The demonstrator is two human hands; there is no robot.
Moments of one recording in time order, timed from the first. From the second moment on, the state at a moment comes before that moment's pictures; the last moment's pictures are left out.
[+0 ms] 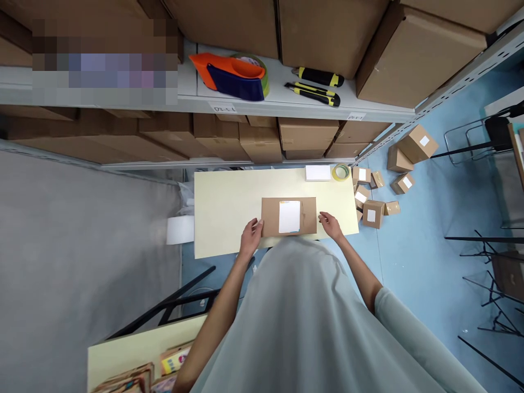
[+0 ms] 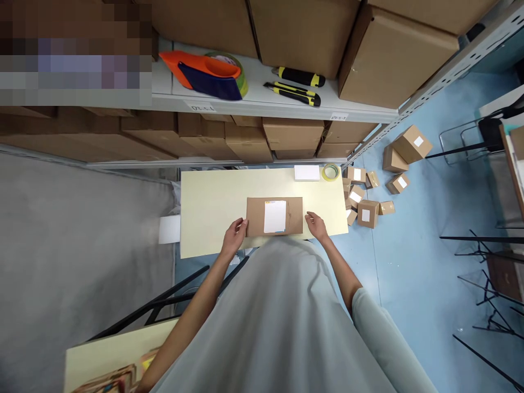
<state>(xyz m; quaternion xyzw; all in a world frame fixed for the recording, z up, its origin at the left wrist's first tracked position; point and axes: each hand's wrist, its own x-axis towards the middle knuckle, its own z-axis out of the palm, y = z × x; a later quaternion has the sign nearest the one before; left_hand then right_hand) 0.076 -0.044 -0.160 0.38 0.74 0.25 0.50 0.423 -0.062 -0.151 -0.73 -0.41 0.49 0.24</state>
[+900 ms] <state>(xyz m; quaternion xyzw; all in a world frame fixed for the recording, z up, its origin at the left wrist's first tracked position) 0.095 -0.017 -0.137 0.41 0.75 0.32 0.41 0.391 -0.038 -0.111 -0.76 -0.51 0.35 0.21</state>
